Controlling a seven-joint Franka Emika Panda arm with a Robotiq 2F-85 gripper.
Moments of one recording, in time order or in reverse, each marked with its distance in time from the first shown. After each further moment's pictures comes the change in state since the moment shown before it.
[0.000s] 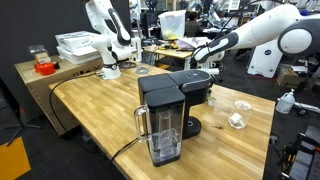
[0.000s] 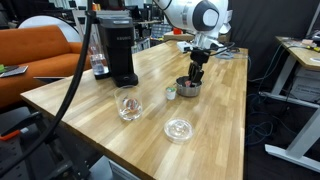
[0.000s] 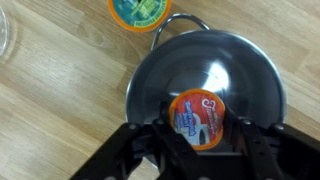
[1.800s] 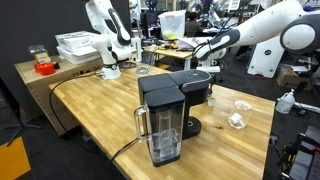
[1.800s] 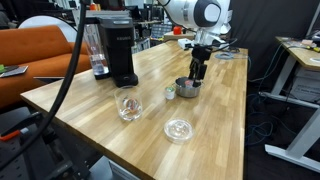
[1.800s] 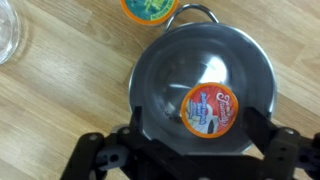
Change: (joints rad) arm -0.002 -0.037 -0.006 -0.032 0.000 0.007 0.000
